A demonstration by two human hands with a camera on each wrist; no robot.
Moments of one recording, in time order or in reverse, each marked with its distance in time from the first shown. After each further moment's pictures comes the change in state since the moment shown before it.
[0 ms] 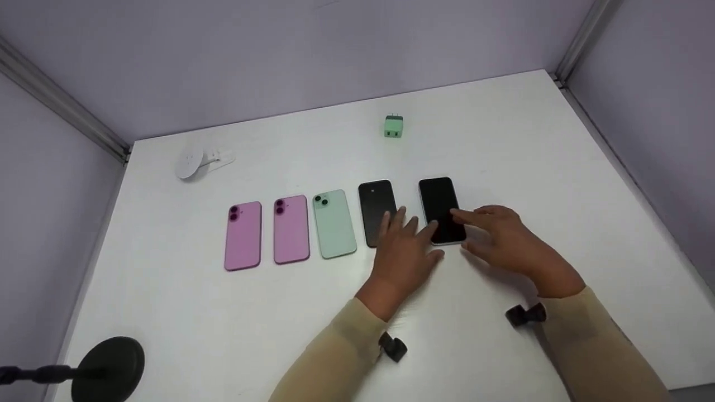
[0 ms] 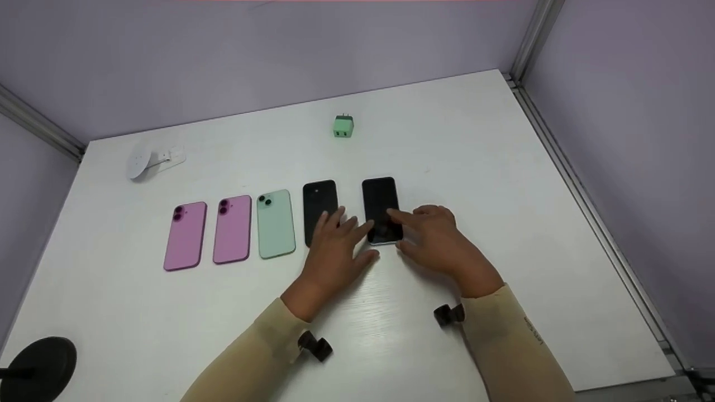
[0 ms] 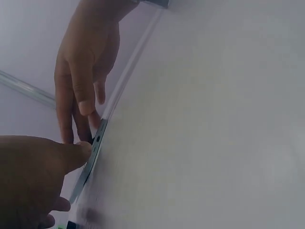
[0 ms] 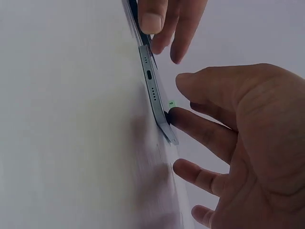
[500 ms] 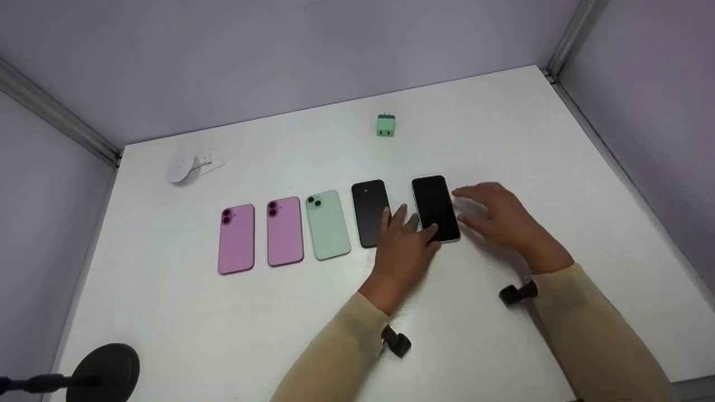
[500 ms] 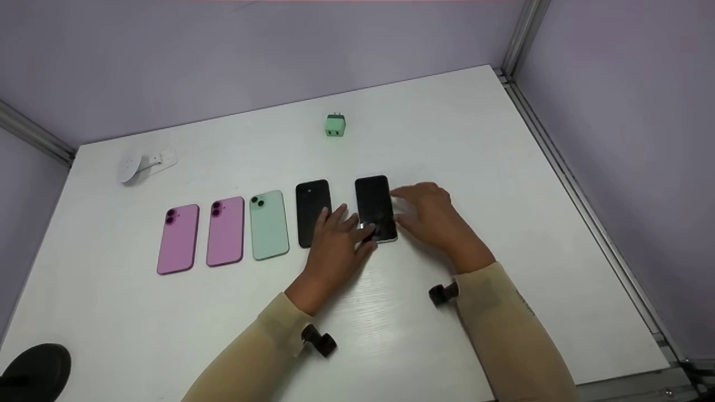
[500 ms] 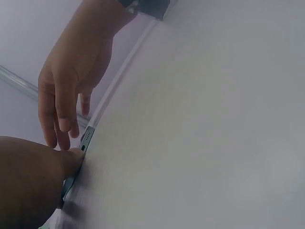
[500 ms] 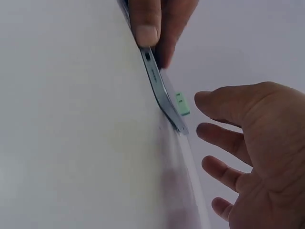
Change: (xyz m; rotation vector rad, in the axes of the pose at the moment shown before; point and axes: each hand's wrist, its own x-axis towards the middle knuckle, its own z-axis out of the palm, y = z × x) left_hand 0.012 0.008 0.011 0.056 0.007 0.026; right_hand 0.029 0.021 -0.013 0.062 0.116 -0.012
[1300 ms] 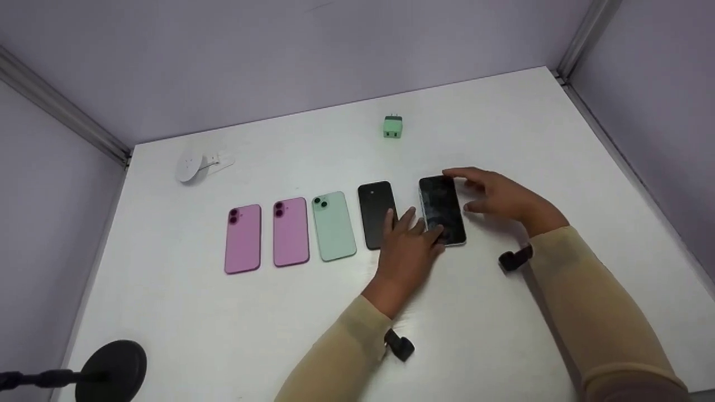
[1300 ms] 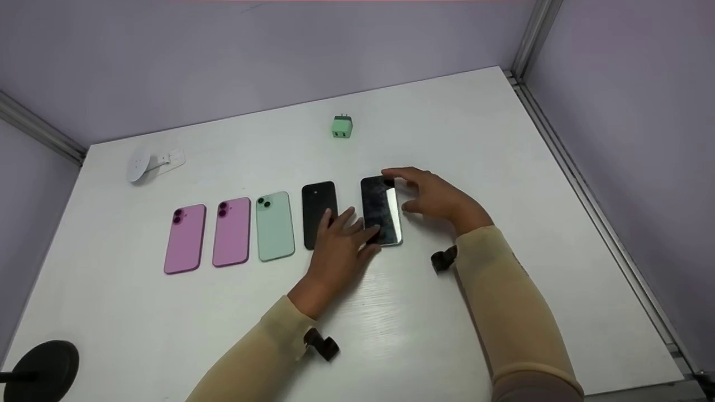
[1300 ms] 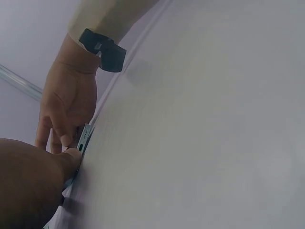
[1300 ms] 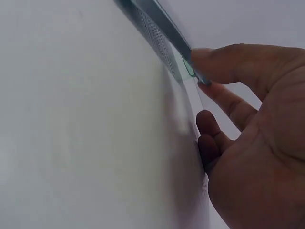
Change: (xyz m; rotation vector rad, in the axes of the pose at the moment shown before) left_hand -0.001 -0.004 0.001 0.024 0.029 0.029; right_hand 0.054 0.023 -0.016 0.249 -0.261 0.123
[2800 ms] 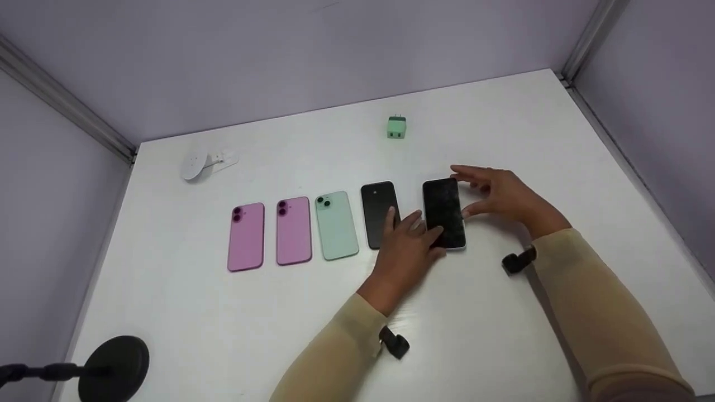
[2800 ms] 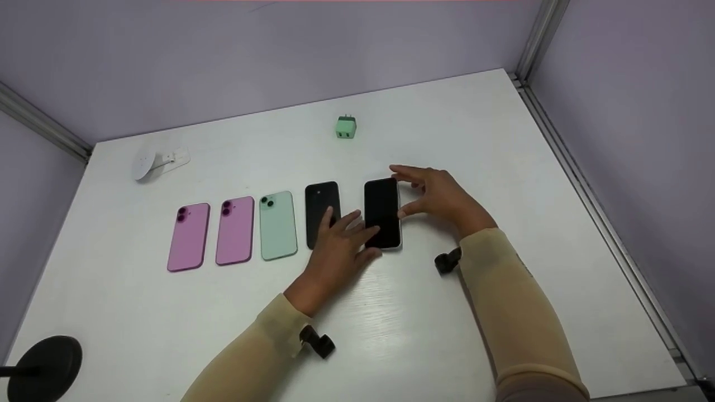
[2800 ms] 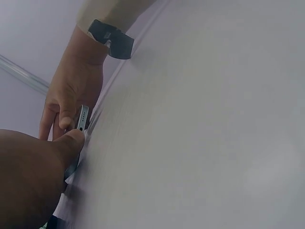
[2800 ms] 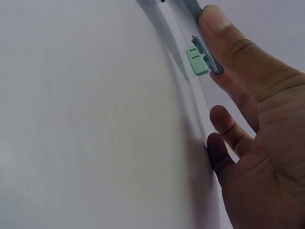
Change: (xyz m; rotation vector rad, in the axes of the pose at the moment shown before) left_hand -0.001 -0.010 -0.005 -0.011 -0.021 0.069; right_hand 0.000 0.008 -0.003 -0.048 0.102 -0.045
